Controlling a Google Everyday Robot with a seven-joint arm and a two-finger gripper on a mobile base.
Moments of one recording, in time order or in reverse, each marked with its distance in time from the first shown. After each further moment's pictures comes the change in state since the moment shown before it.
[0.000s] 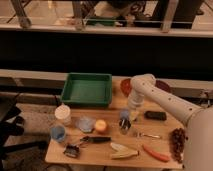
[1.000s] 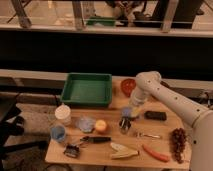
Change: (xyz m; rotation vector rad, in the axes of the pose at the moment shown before) arm 0.004 -0.011 -0.035 0.091 -0.035 0.009
